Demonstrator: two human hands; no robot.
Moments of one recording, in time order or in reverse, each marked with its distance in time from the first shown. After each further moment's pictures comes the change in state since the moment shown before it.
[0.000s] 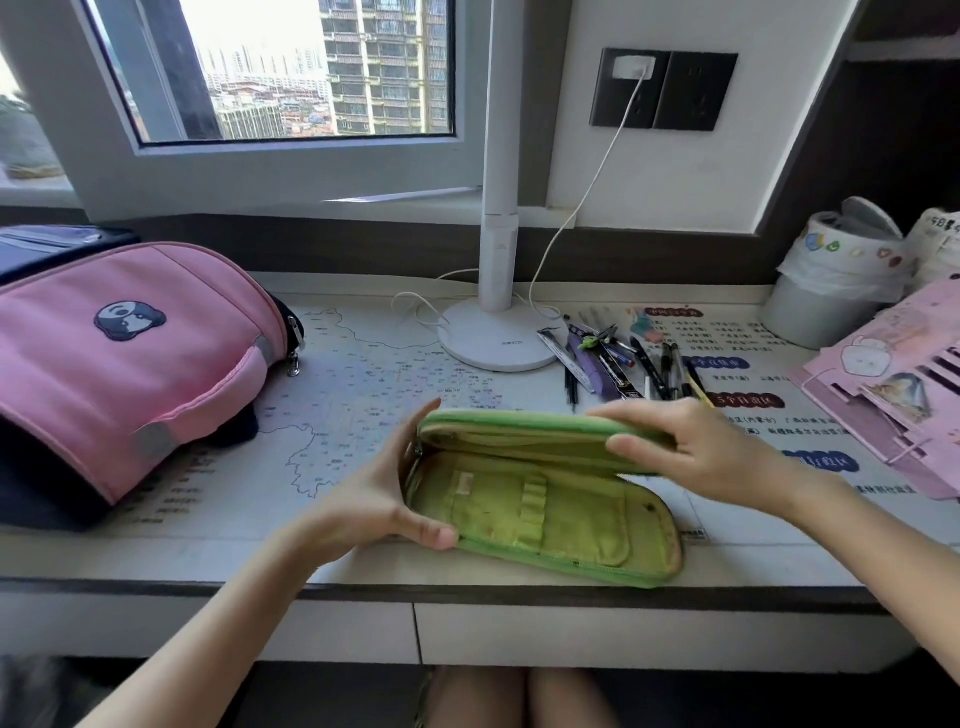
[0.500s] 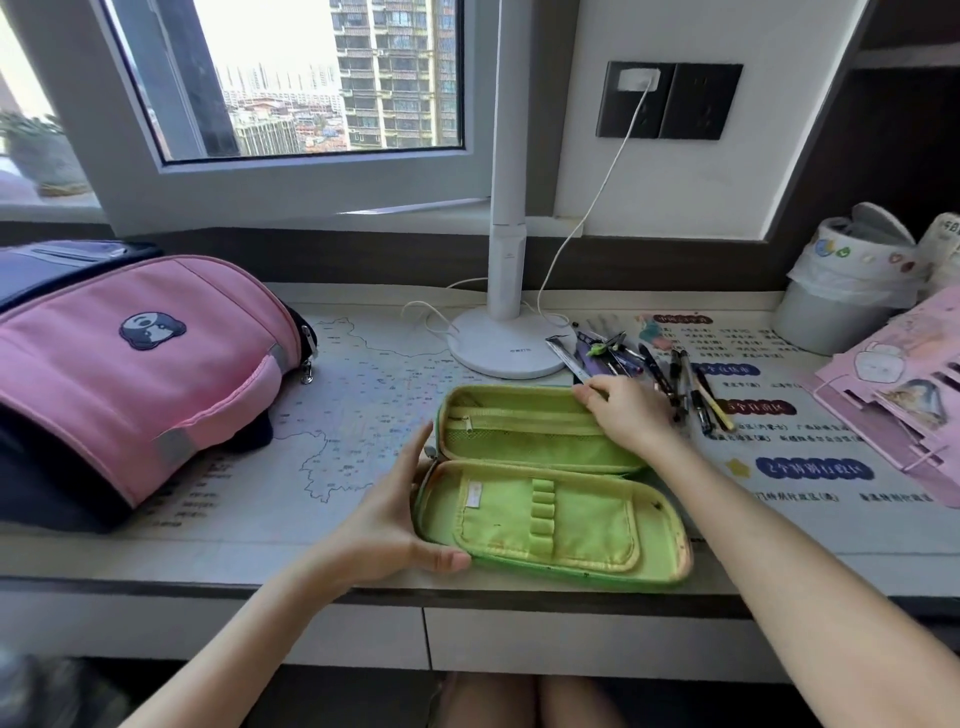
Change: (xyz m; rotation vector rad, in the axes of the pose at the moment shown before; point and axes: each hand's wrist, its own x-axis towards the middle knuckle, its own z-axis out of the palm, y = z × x) left_hand -0.012 -0.011 0.010 0.233 0.107 -0.050; right_hand 0.090 0.057 0.048 -0.235 0.311 0.505
